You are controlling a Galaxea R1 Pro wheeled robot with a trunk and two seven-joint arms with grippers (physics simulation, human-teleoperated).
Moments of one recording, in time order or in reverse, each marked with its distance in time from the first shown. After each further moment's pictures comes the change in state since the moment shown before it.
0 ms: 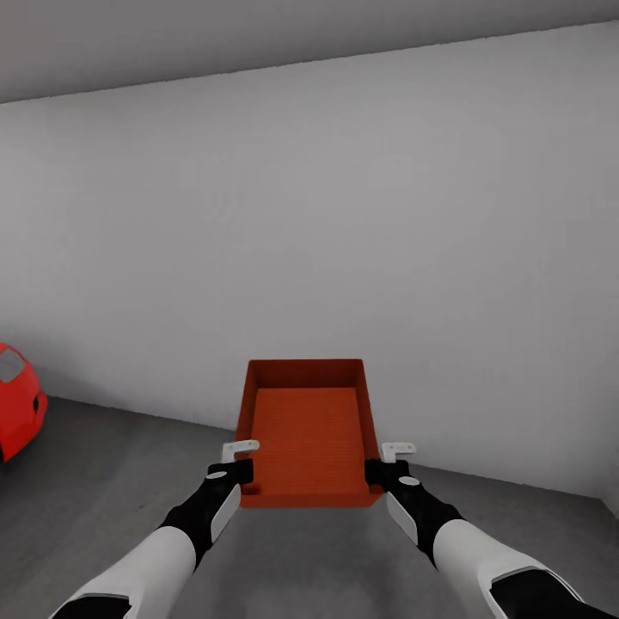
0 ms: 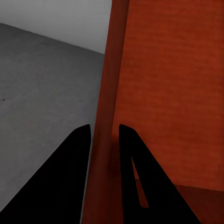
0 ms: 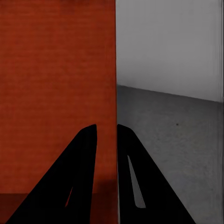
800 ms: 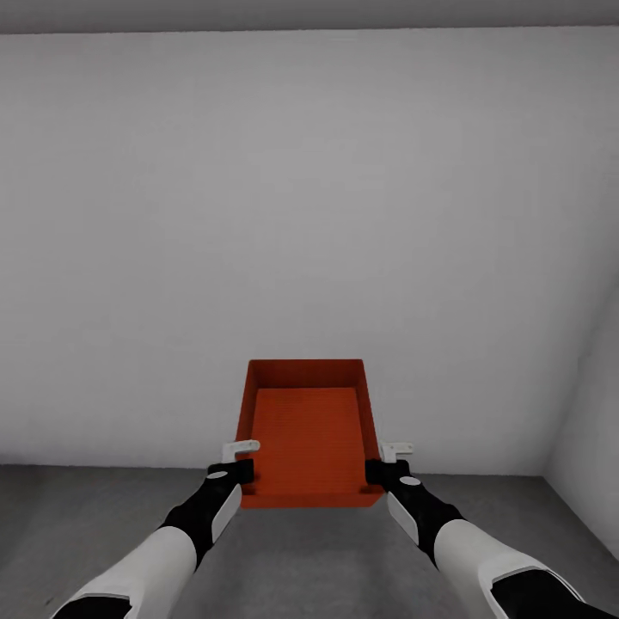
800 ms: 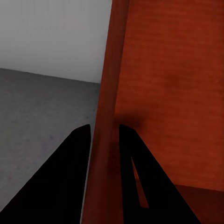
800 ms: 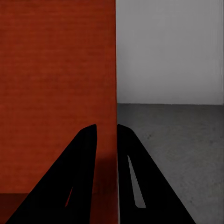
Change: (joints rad) left arm 0.000 -0.002 -0.001 -0.001 0.000 0.001 0.004; right arm 0.000 -0.003 0.000 0.000 -0.001 0.000 0.005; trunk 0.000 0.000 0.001
